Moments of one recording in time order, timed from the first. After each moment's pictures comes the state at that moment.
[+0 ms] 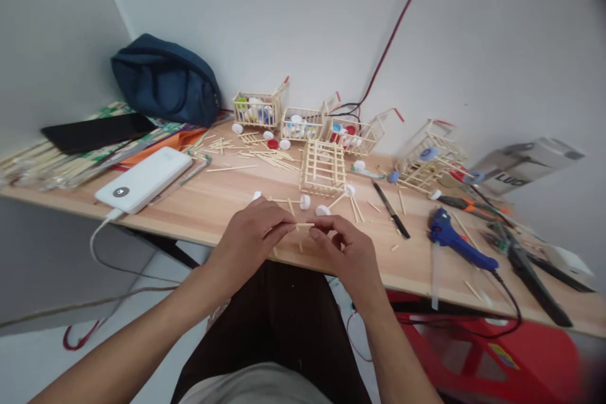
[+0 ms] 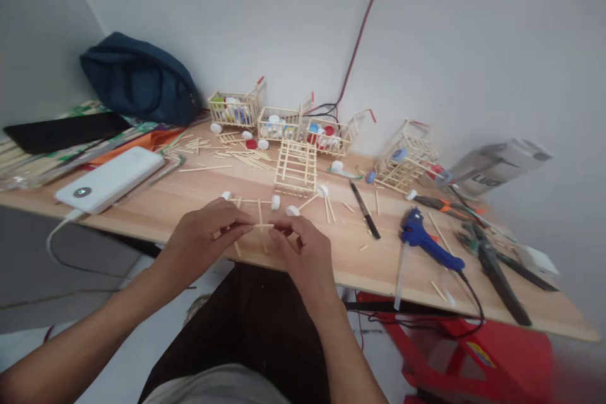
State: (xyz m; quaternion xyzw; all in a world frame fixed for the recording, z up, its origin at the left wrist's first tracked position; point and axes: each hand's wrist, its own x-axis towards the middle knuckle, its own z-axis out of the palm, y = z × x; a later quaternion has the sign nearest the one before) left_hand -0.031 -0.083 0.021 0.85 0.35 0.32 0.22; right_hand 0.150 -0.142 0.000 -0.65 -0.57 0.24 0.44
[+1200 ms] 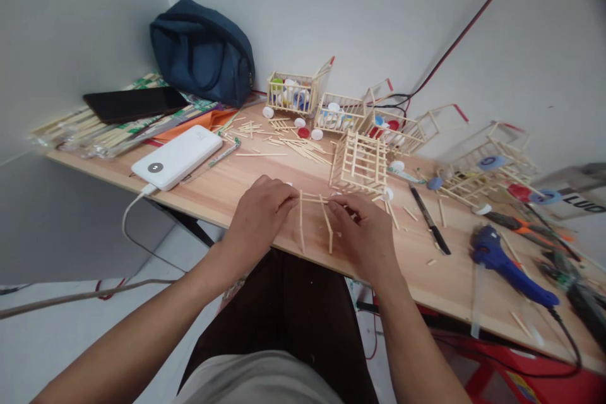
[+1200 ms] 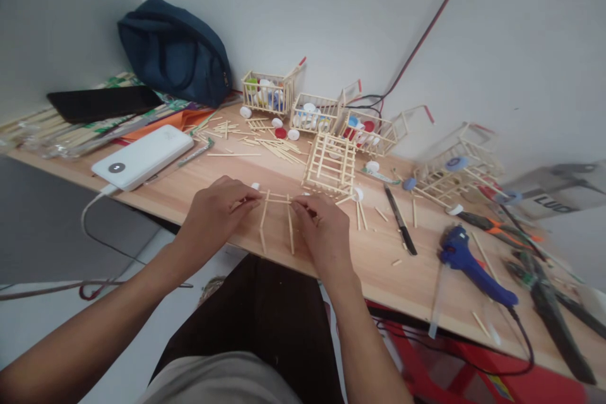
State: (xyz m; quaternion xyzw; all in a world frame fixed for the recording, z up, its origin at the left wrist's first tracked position) left_hand -0.055 -0.058 -0.003 0.82 0.45 0.33 0.14; right_hand 0.145 -0.091 -0.017 -0.61 -0.67 0.14 0.40
